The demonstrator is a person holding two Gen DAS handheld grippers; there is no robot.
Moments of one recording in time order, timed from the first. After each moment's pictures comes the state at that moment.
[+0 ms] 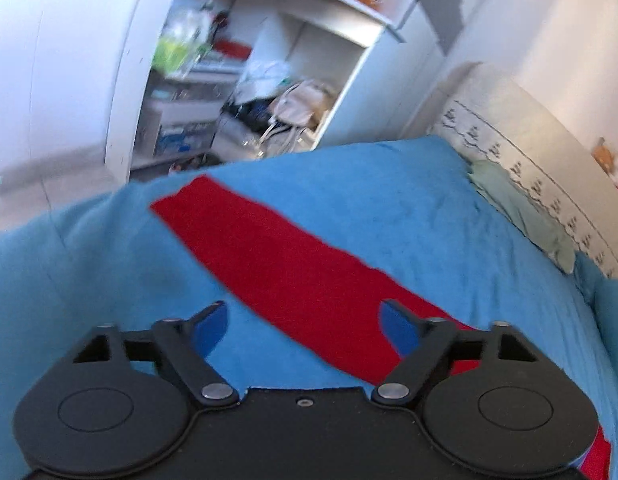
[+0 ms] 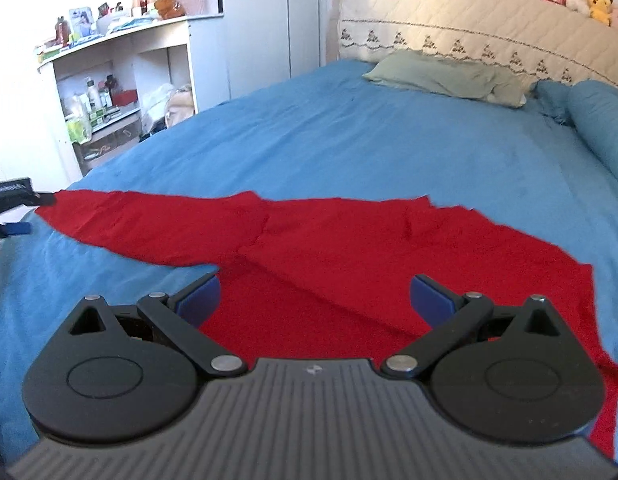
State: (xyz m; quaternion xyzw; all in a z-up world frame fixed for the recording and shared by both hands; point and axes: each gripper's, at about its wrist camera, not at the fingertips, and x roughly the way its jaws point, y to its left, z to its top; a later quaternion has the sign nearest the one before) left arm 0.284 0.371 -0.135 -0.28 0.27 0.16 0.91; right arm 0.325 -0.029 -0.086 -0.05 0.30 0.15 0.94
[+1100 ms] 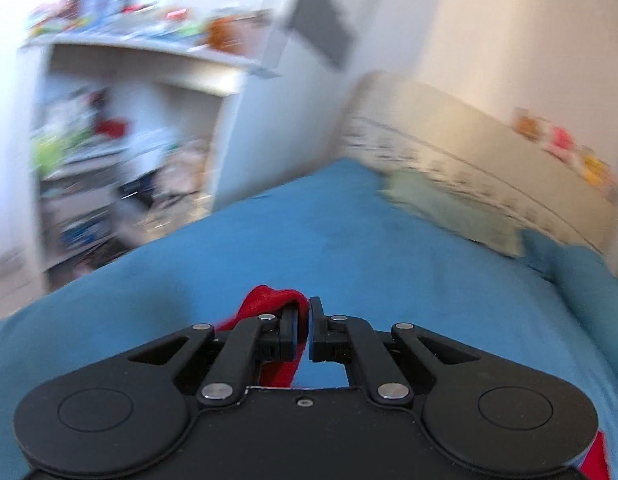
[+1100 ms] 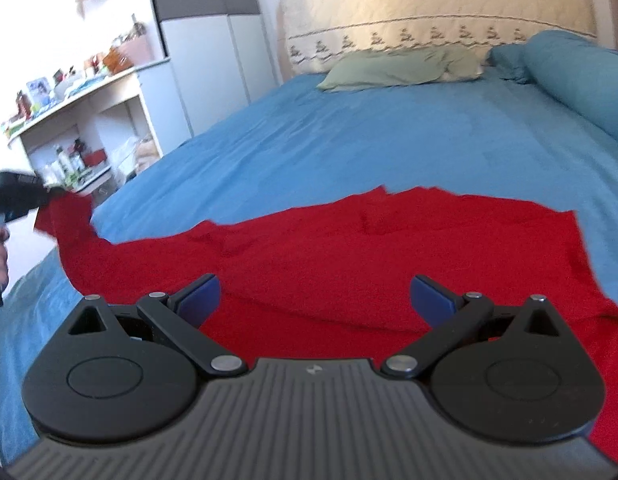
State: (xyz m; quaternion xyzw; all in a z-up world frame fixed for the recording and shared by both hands) left arm 0.376 0.252 -0.044 -0.16 0.20 0.05 0.96; right arm 0.326 -0.106 -0.104 0.07 0.28 0.10 0.95
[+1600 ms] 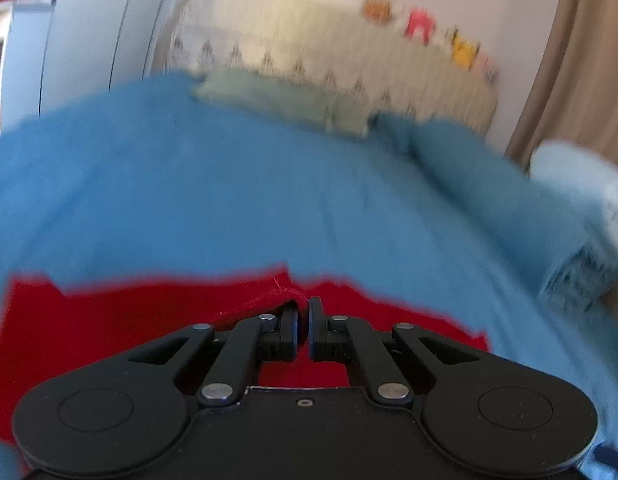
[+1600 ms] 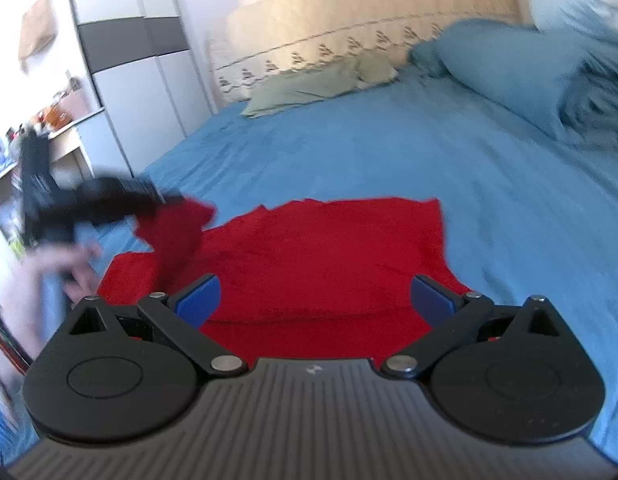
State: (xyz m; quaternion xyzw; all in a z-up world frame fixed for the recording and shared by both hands) left arm 0.438 -0.040 -0.118 -0.11 0.31 -0.13 0.94; right arm 0.277 -0.255 -0.099 0.13 0.27 0.03 0.95
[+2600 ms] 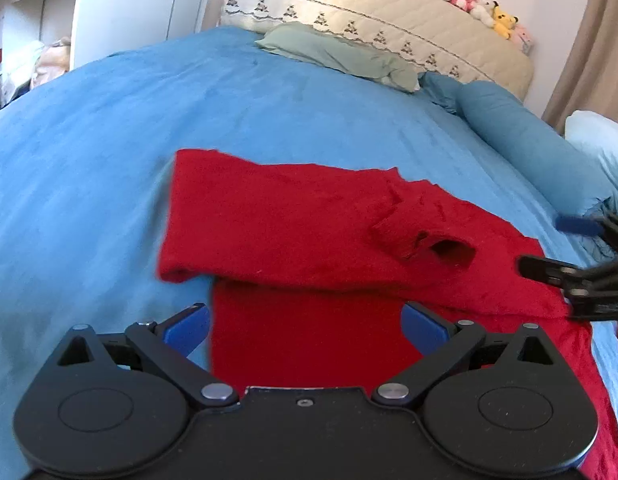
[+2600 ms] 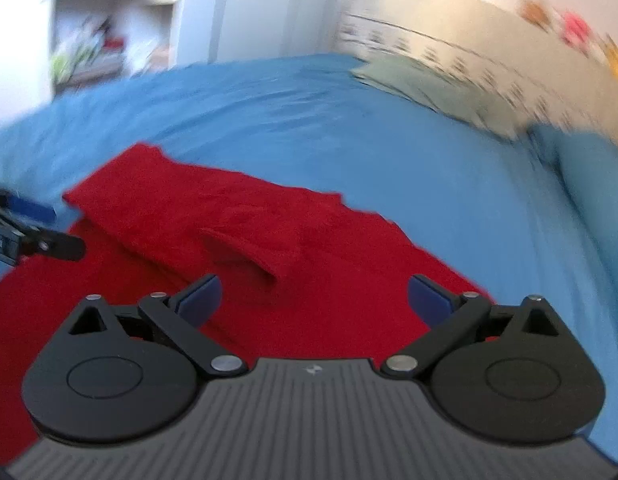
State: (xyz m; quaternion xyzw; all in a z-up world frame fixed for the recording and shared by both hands) left arm 0.353 0.092 -0.157 -0.11 0.36 -0.09 0.92; right arm 0.380 -0.124 -0.112 -0.19 0.28 0.15 0.93
